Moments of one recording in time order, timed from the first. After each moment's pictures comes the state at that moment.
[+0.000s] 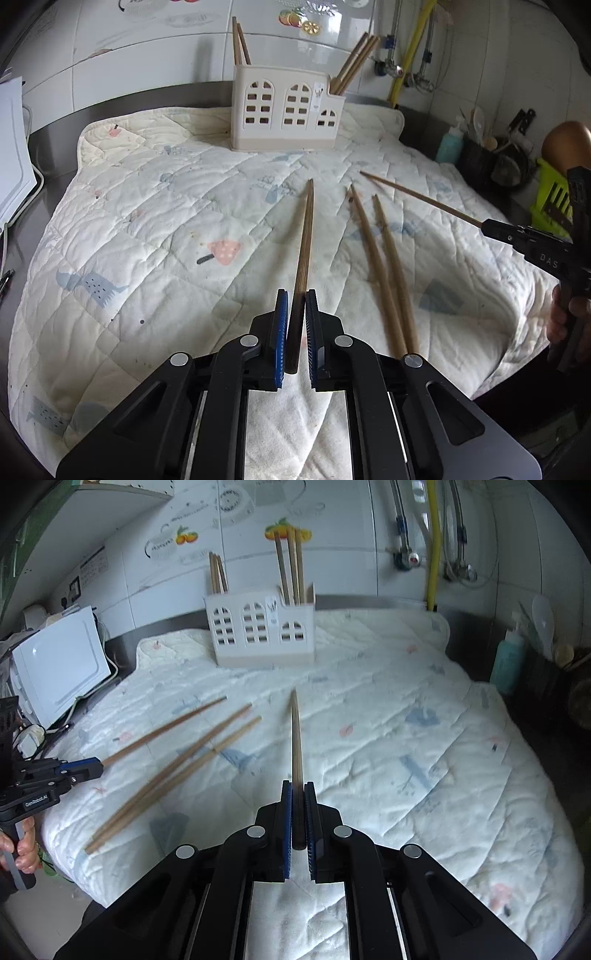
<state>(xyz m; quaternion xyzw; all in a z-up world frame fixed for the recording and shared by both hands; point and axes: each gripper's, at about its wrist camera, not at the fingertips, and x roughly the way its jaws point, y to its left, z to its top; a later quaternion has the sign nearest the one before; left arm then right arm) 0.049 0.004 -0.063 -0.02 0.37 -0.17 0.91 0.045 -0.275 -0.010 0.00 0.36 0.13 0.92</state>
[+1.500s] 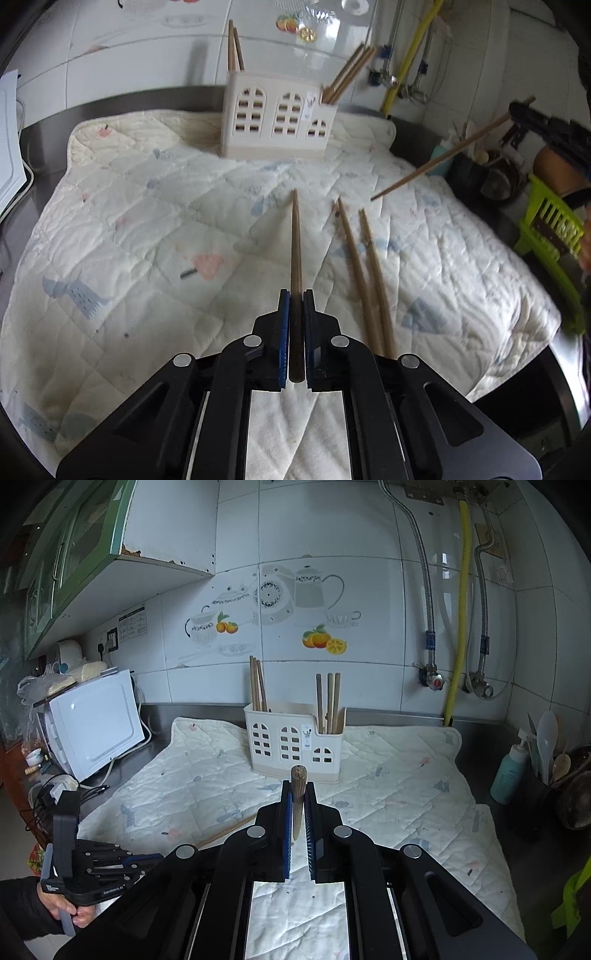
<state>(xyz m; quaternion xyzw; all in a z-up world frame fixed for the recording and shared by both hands) 0.054 -0.002 -0.052 -0.05 0.36 -0.18 0.91 0.059 -0.264 0.113 0.00 0.25 0.18 0.95</state>
